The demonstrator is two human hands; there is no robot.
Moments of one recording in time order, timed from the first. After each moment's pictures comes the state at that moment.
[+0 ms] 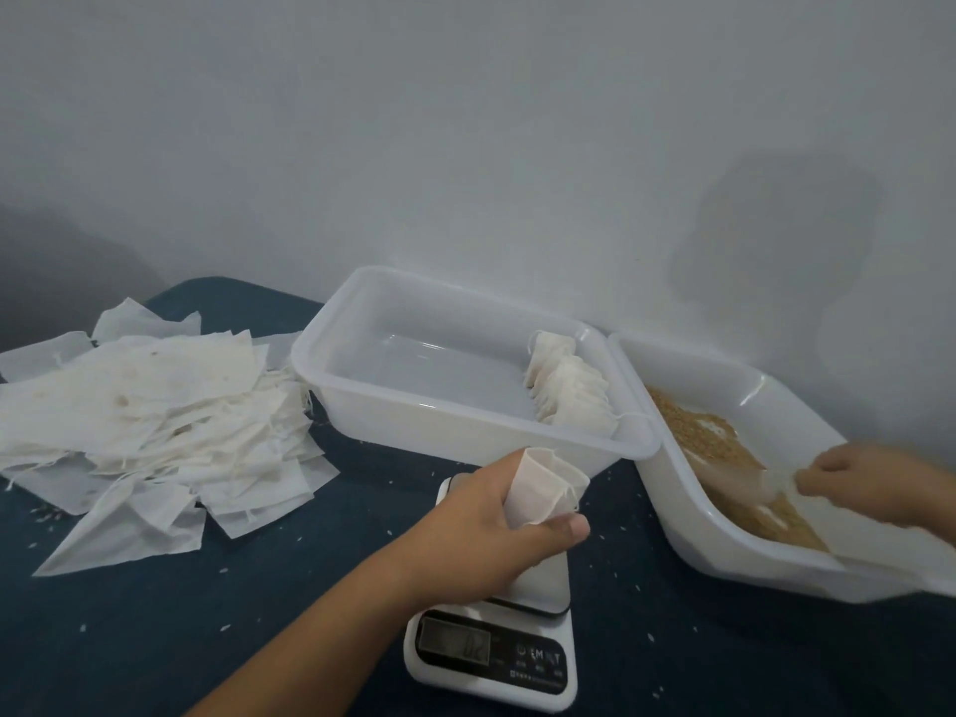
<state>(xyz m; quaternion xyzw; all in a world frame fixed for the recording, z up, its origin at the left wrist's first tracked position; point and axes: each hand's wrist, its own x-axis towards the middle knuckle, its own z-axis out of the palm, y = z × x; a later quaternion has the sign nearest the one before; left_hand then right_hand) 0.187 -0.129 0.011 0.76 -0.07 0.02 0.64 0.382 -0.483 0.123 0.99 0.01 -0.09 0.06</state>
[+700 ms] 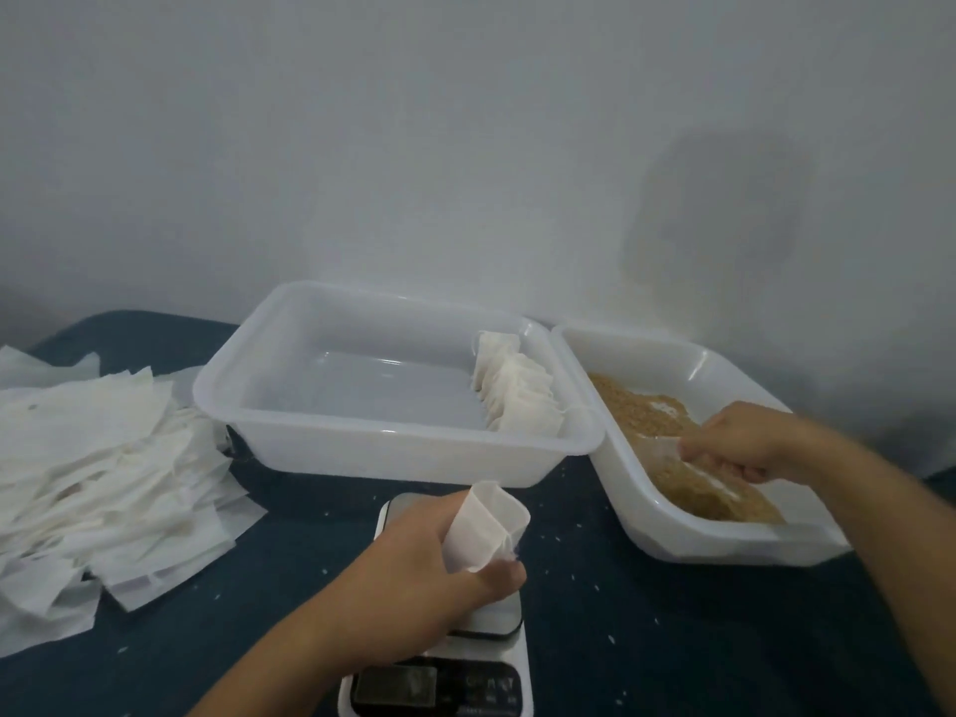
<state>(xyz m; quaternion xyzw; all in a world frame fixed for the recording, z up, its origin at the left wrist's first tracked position) 0.184 -0.134 0.015 0.80 -0.08 -0.02 0.60 0.403 -0.450 0.105 0.97 -0.06 -0.18 -0.16</state>
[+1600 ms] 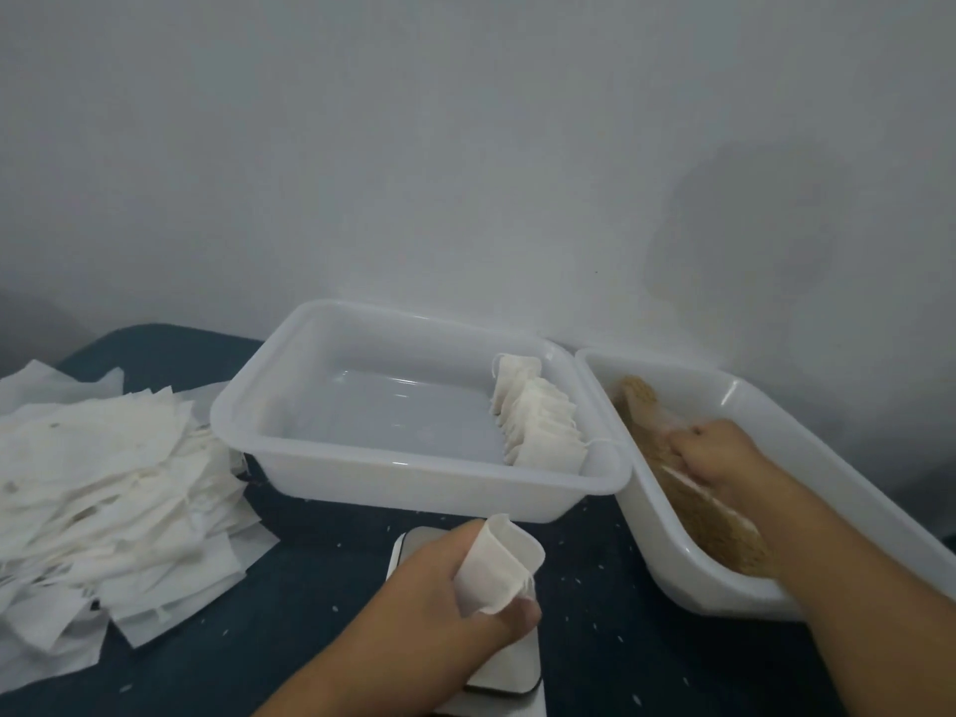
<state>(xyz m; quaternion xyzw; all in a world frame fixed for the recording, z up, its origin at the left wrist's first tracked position) 0.188 -0.135 0.013 0.77 -0.04 0.02 0.64 0.457 -0.408 0.049 0.94 -0.07 0.02 -0.33</state>
